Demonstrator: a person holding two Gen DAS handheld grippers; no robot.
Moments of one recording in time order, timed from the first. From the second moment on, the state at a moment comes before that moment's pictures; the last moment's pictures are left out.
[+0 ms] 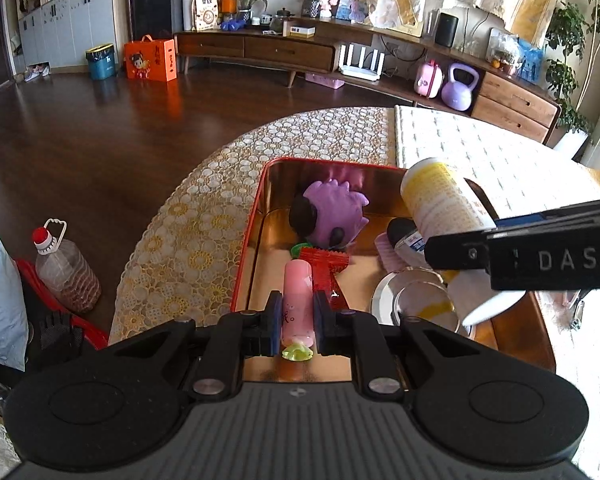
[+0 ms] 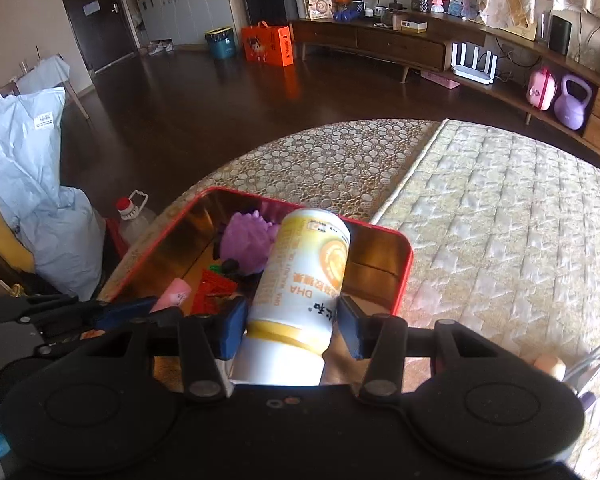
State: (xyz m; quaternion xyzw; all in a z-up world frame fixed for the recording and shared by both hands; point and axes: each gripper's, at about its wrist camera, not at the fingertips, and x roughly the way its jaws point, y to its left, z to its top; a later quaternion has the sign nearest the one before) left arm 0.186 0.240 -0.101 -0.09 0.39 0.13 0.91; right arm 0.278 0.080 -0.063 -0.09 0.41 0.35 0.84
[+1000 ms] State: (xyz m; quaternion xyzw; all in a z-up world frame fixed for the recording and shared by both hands) left arm 0.199 0.224 -0.104 -0.05 0.44 0.12 0.89; right arm 0.267 0.050 -0.047 -0.07 0.40 0.36 0.84
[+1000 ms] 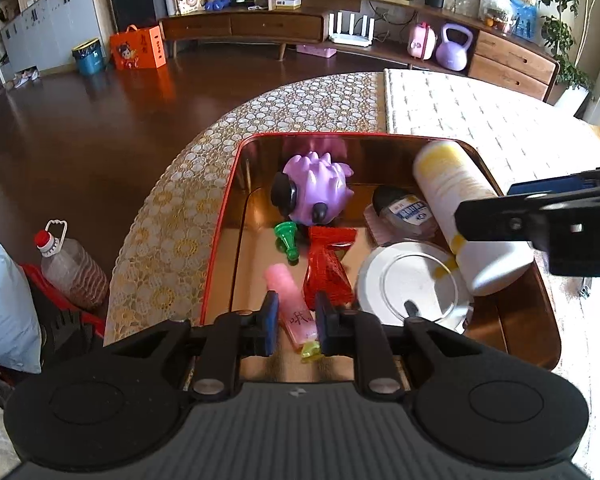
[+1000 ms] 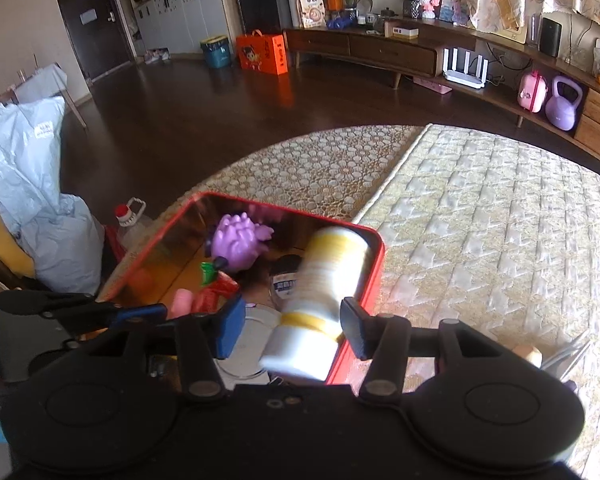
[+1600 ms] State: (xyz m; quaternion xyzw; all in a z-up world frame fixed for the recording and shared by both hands) left arm 0.169 0.202 -0.070 -0.04 0.40 0.12 0.91; right arm 0.229 -0.003 -0.025 -0.02 0.38 0.38 0.84
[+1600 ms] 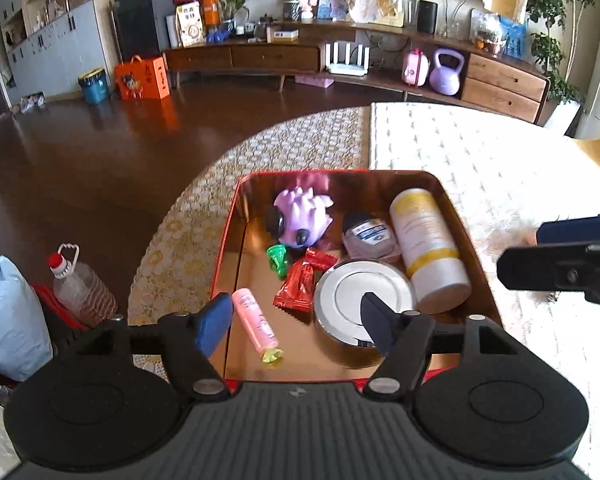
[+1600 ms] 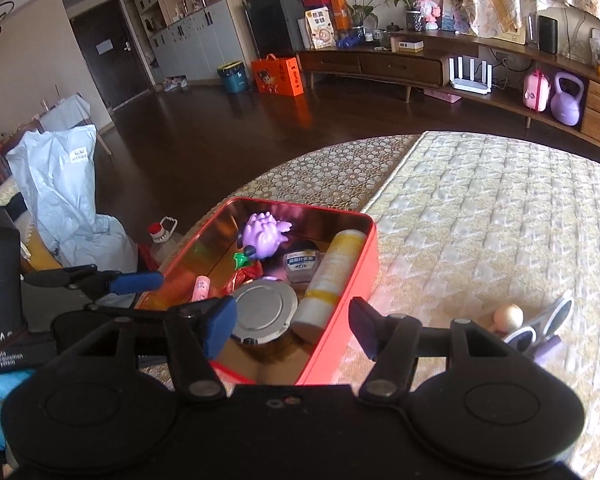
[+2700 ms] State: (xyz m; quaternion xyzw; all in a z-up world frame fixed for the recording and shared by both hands) left arm 0.142 0.081 -0.045 -0.06 0.36 0.01 0.93; right arm 0.180 -0.171 -0.040 0.04 0.34 0.31 0.89
